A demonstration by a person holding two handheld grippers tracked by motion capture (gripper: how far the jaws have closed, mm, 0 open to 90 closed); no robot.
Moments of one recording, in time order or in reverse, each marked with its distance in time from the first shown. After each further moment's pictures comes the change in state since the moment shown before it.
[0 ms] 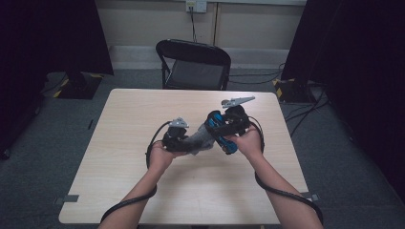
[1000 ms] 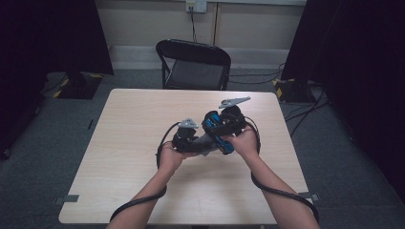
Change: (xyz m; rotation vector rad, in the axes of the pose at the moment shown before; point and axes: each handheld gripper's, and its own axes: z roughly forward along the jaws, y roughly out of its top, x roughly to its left) left arm -0.024 0.003 0.030 0.000 -0.070 0.008; right arm 0.003 0.002 0.011 0.013 -0.023 0.007
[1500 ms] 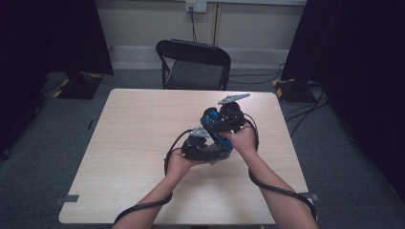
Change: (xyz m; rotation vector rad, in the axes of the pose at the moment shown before) left arm -0.023 -0.007 0.024 0.058 -0.040 0.059; right arm 0.000 0.010 0.000 -0.018 -0.004 0.023
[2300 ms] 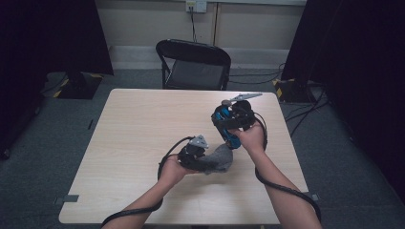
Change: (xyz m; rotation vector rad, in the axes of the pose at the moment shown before) left arm -0.011 -0.016 -0.019 0.101 -0.036 0.073; right arm -0.029 -0.012 -0.015 -0.013 -0.065 0.074
